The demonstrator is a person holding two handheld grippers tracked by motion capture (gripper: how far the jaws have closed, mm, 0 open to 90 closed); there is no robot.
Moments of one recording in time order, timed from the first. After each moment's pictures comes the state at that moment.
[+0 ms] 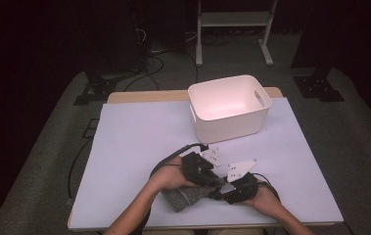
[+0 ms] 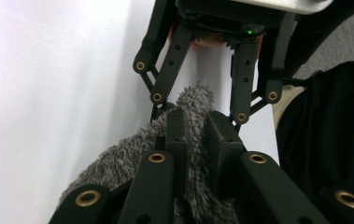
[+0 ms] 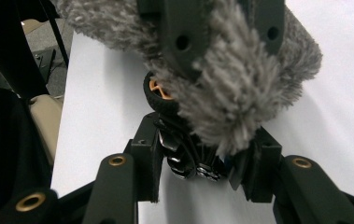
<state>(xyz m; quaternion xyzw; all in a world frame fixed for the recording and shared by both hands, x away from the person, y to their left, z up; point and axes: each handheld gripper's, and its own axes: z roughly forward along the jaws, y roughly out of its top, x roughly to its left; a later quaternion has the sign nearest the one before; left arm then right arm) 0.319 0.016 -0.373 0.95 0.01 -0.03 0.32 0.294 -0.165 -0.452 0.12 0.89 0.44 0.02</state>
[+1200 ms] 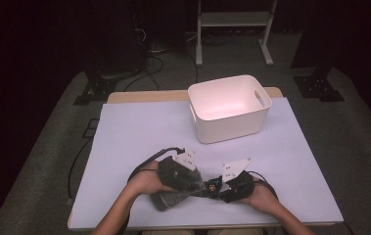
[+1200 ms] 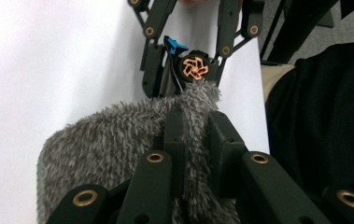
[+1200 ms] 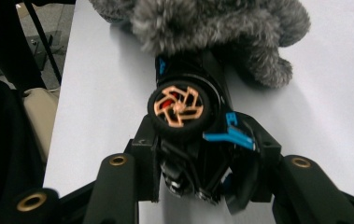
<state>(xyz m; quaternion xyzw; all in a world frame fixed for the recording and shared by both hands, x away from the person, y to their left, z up) 0.311 0.076 -0.377 0.94 0.04 -0.04 0.33 0.297 -0.153 -0.446 0.09 0.90 0.42 0.03</state>
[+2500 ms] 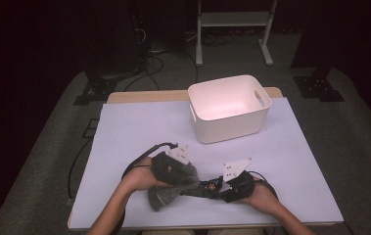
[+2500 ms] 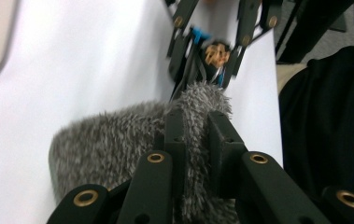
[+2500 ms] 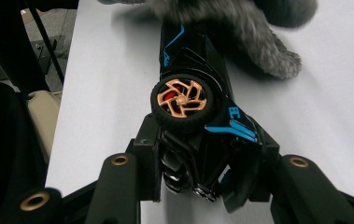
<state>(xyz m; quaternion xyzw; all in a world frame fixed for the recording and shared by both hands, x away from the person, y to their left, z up) 0.320 0.083 -0.372 0.94 0.06 -0.03 0.33 0.298 -0.155 -0.448 0.09 0.90 0.43 0.02</state>
